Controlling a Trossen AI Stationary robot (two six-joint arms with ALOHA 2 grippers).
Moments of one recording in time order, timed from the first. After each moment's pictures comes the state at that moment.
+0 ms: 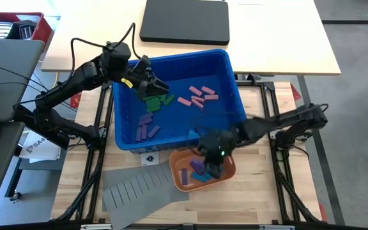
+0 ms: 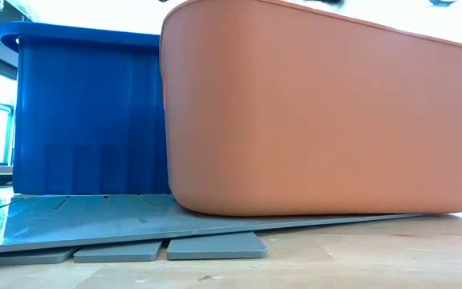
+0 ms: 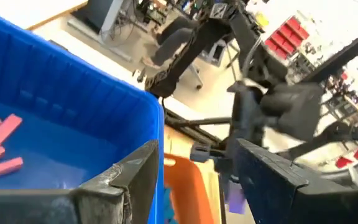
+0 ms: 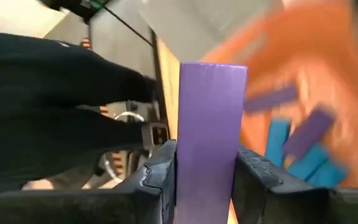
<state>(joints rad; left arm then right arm) 0.44 1.31 1.60 -0.63 0.52 -0.44 0.25 1.60 1.52 -0.75 -0.29 0.66</state>
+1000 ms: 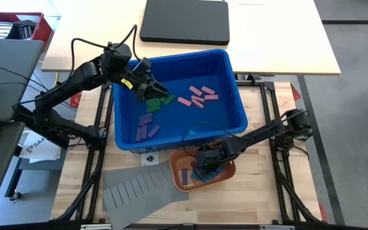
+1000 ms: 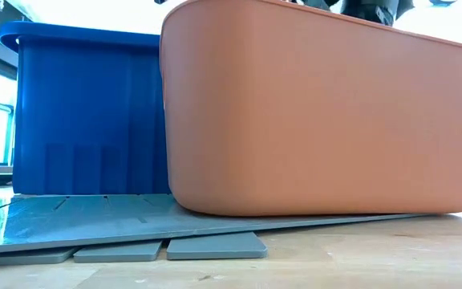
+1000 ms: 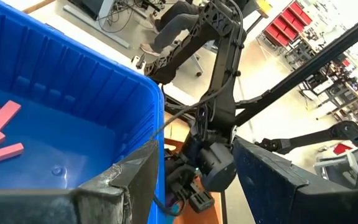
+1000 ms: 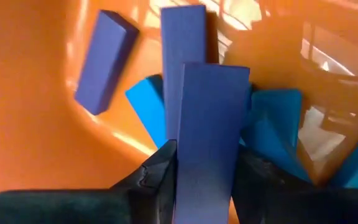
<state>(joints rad) 0.44 1.30 1.60 -0.70 0.55 -0.40 0.29 1.81 1.14 -0.49 -0.14 1.26</state>
